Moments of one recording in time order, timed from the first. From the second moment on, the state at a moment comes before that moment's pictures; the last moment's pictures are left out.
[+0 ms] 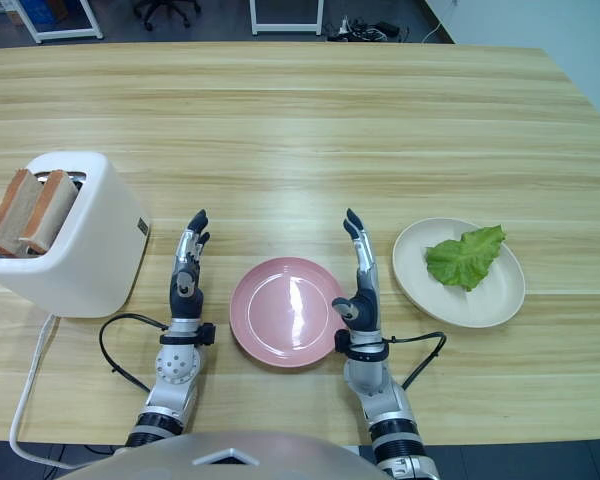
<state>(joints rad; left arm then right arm) 0.11 -0.06 -0.10 0.32 0.23 -0.81 0.21 0.12 -0.07 0.07 0.31 -0.53 -0.99 -0.48</state>
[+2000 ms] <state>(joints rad) 0.21 0.82 0.36 0.18 0.65 -0.32 0.28 0.09 -0.22 0.21 0.34 -0.81 -0.86 -0.76</state>
